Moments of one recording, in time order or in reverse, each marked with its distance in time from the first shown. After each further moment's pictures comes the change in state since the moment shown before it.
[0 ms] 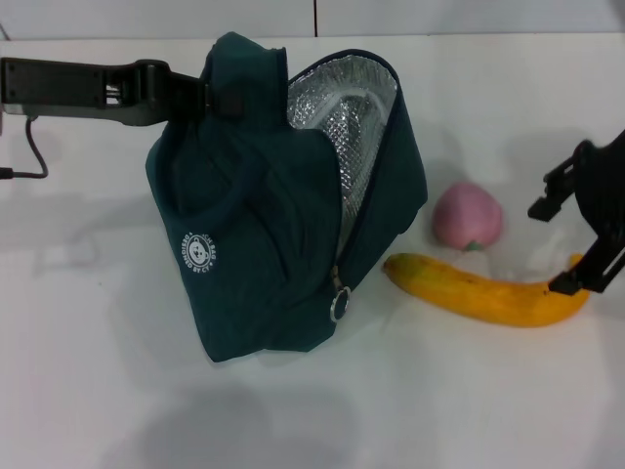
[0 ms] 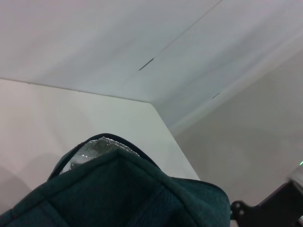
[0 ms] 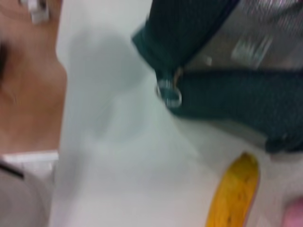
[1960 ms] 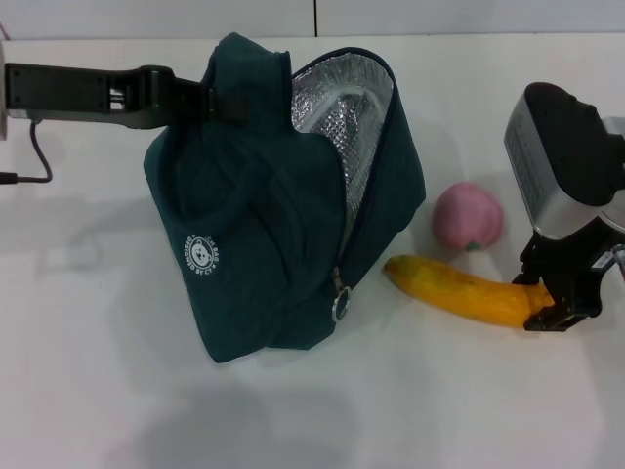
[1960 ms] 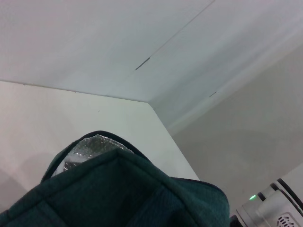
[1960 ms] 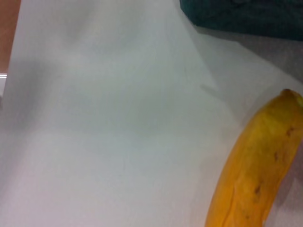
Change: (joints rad) left arm 0.004 -0.007 0.002 -0.002 -0.001 0.000 0.025; right arm -0.084 0.110 -0.241 0.106 -0.177 0.295 -0.091
